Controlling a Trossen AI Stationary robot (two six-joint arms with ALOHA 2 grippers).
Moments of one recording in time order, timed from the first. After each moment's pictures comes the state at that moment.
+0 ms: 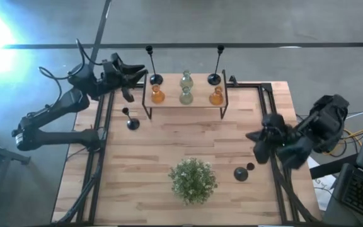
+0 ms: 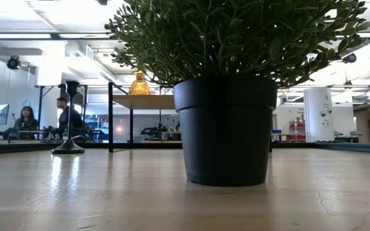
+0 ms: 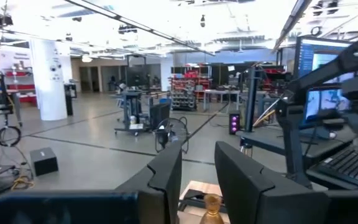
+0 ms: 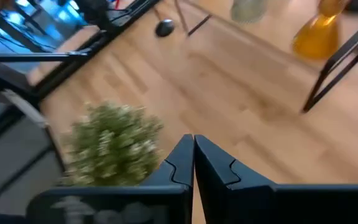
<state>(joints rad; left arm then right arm) 0.51 0.87 1.03 0.09 0.14 0.00 0.72 1.32 1.78 -1.57 0.73 1.39</state>
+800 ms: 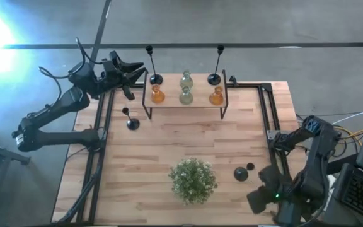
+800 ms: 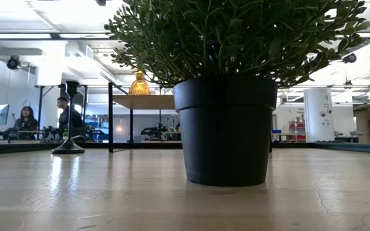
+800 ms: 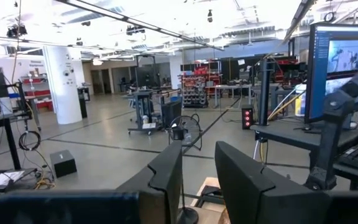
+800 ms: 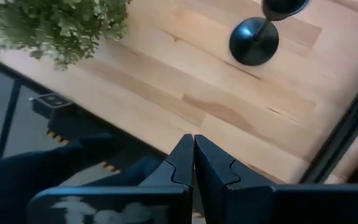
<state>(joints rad) 0.55 0.87 1.03 0.08 0.14 0.07 1.03 1.67 1.78 -1.56 0.29 2.21</state>
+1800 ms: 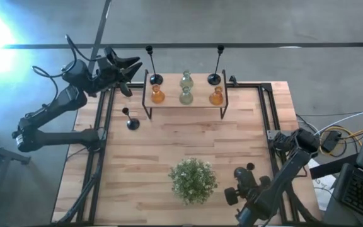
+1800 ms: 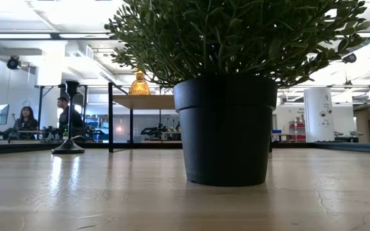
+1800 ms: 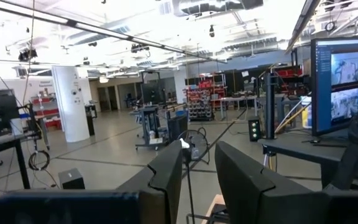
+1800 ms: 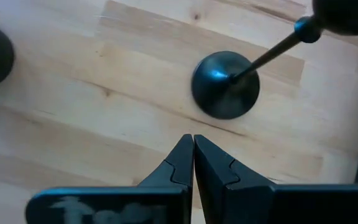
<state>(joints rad) 0.56 0.87 1.08 0.09 0.14 0.10 0.91 1.89 1.50 -1.42 0.29 2.25</state>
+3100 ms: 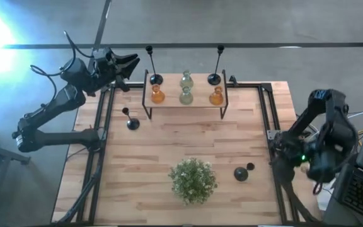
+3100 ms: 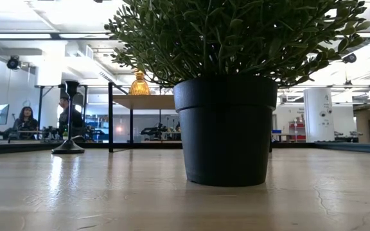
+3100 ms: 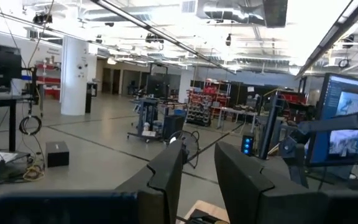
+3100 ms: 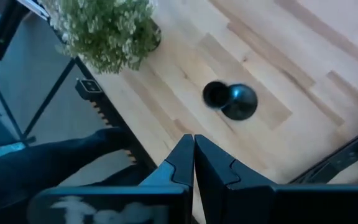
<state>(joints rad) 0.57 0.87 1.11 0.07 0.08 -0.13 1.09 1.14 1.50 -1.56 0.42 1.87</state>
